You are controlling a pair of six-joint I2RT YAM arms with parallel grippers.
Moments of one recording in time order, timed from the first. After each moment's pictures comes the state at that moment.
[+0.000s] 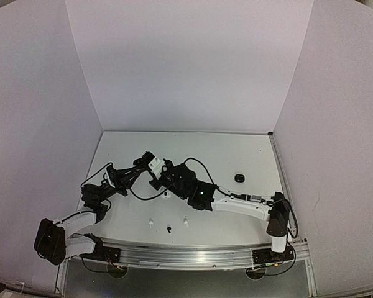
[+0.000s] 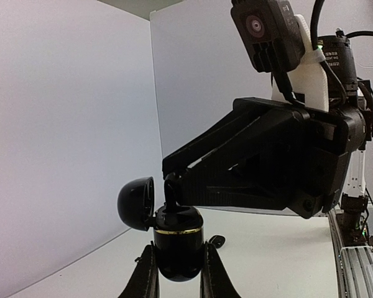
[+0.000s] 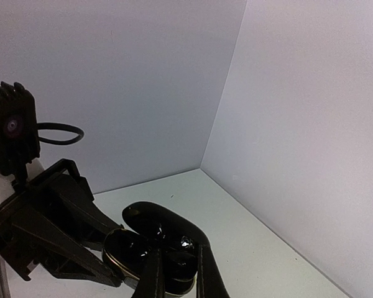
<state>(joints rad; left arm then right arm) -0.39 1.13 0.39 1.20 0.70 -0.19 1.19 1.96 1.75 0.17 0.30 -0.22</state>
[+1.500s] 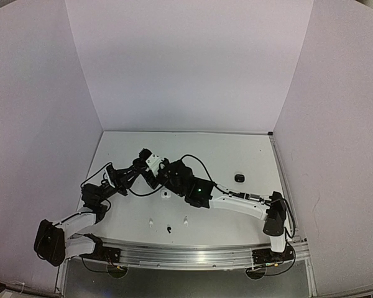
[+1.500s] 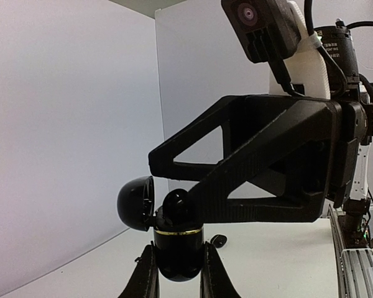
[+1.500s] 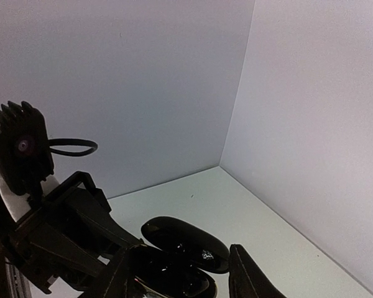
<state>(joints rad) -0.39 1.11 0.39 1.17 0.68 -0.19 1.19 2.00 1.85 0.09 0.24 -0.13</state>
